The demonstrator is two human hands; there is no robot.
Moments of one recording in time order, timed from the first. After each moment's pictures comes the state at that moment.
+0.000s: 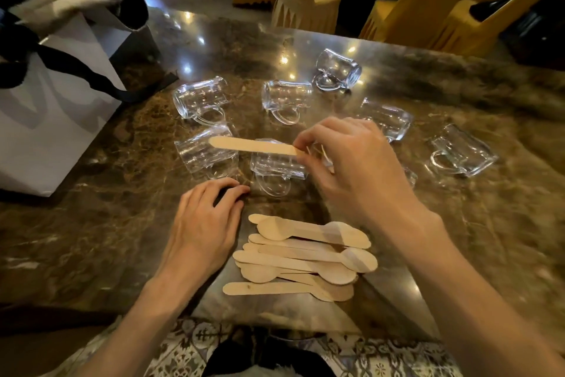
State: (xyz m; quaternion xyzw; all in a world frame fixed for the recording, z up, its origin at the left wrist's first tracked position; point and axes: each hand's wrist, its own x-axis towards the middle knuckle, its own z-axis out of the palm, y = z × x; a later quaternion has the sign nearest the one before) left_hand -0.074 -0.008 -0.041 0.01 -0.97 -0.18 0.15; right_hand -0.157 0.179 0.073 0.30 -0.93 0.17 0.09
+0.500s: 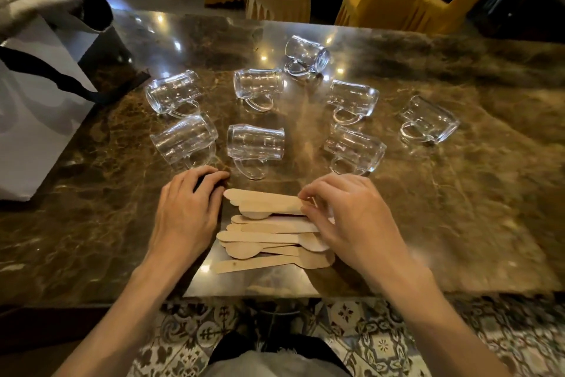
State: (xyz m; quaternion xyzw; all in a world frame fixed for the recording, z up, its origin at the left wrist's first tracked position) left_hand -0.072 -0.005 -0.043 0.01 -0.97 -0.19 0.13; right_hand -0.078 0.228 0.028 0.21 -0.96 0.19 0.03
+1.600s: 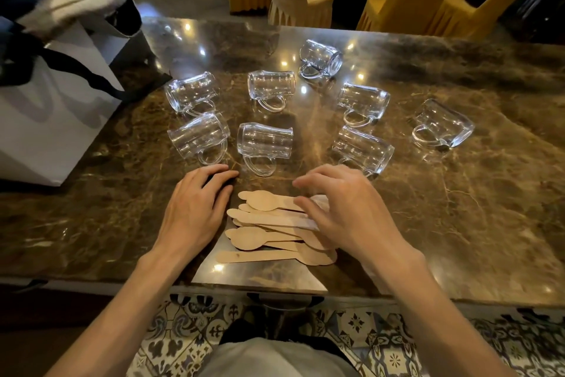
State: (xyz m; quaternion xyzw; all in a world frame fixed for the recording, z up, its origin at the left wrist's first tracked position) left_hand -0.061 0.009 -0.037 -0.02 -0.97 -0.20 0.11; right_hand -0.078 0.239 0.027 0.23 -0.95 0.22 0.03
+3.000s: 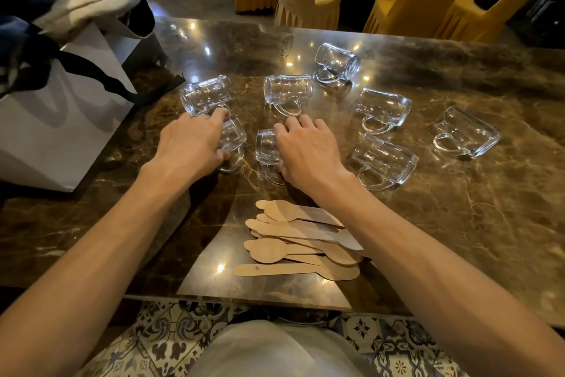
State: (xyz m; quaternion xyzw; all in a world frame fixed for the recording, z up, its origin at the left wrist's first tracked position) left_hand -0.154 -0.038 0.015 0.03 -1.00 0.00 0.04; right_hand -0.169 0.145 0.014 0.27 -0.96 -0.05 0.09
